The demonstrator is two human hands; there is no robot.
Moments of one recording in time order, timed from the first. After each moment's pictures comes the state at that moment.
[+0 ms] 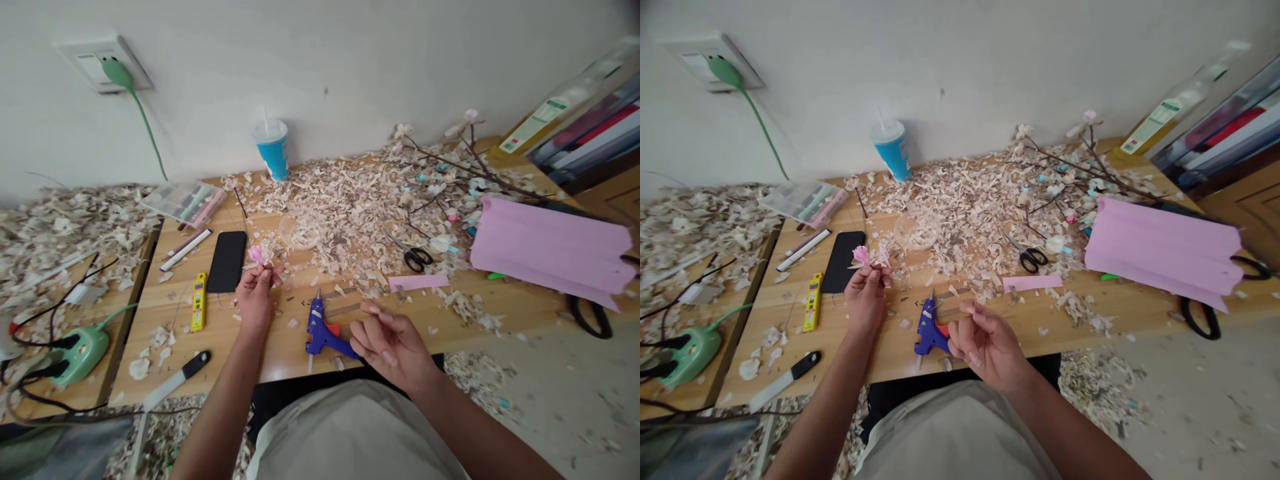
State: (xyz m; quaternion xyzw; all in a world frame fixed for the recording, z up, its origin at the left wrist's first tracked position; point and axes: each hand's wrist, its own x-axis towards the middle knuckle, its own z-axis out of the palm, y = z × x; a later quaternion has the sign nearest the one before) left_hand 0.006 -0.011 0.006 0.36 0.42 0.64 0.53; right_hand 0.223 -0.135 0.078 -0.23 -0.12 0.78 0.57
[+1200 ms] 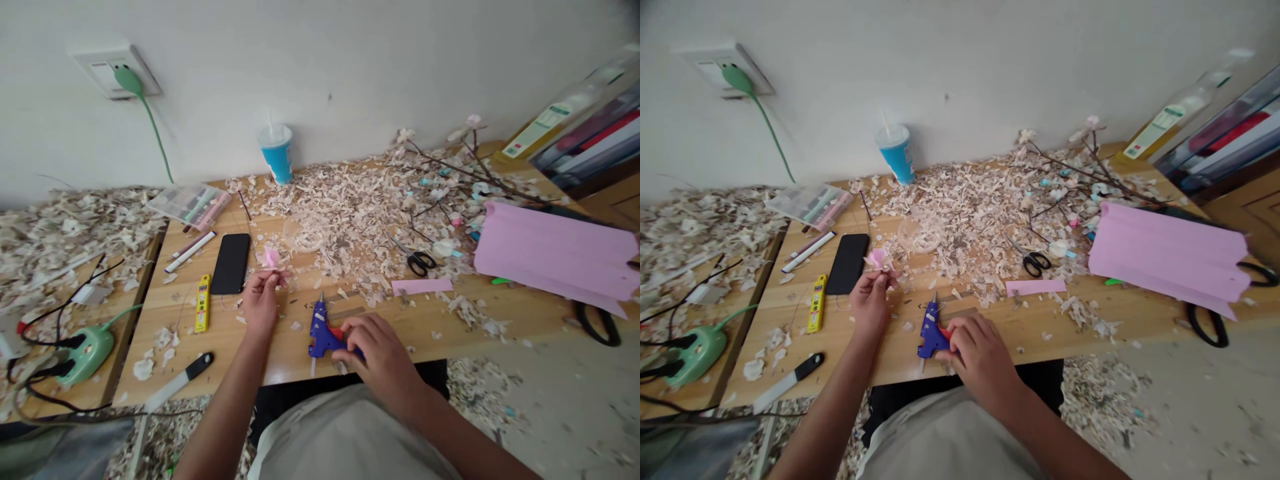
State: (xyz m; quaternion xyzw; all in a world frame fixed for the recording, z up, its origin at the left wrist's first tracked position) left_hand 0.003 -0.017 -0.005 0.47 0.46 0.61 0.44; right_hand 0.222 -0.152 0.042 -0.55 -0.68 0.32 0.36
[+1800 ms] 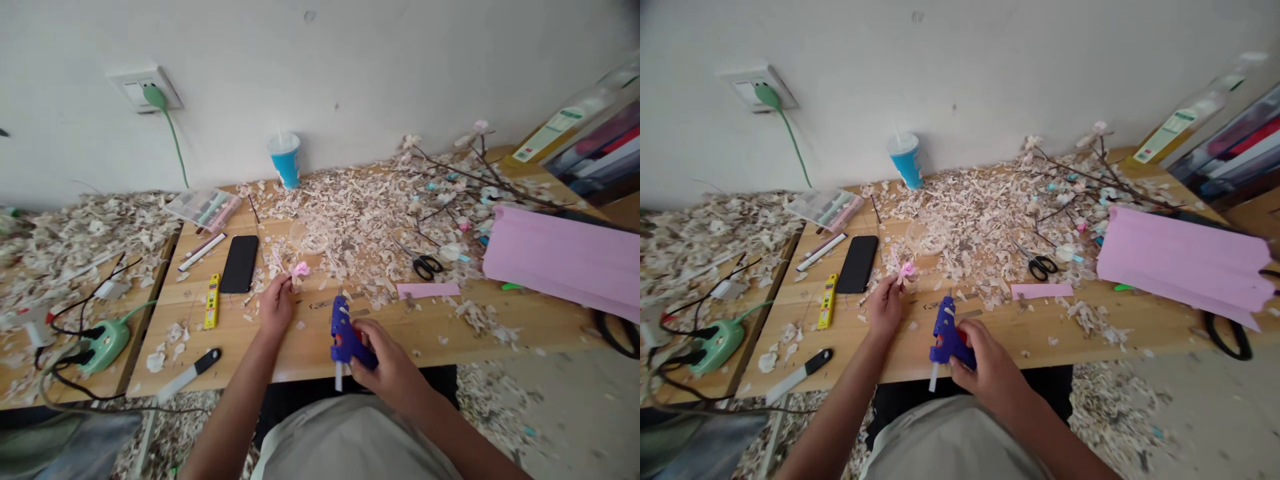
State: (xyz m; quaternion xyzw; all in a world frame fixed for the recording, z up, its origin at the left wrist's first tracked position) left_hand 0.004 -0.030 0.005 0.66 0.50 0.49 0.26; right_hand 0.228 -0.164 0.028 -0.56 -0.72 0.25 0.33
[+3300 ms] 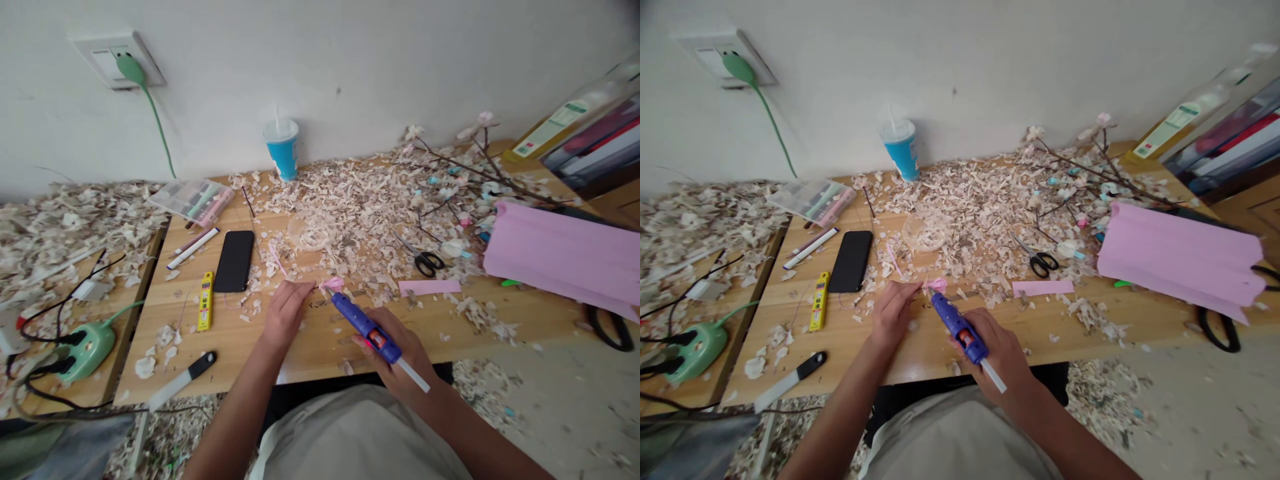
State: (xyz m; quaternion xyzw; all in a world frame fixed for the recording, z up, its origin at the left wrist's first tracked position) left_hand 0.007 -0.041 0.000 0.81 0.33 0.46 0.13; right_hand 0.228 -0.142 0.070 -0.57 -0.71 0.19 0.36
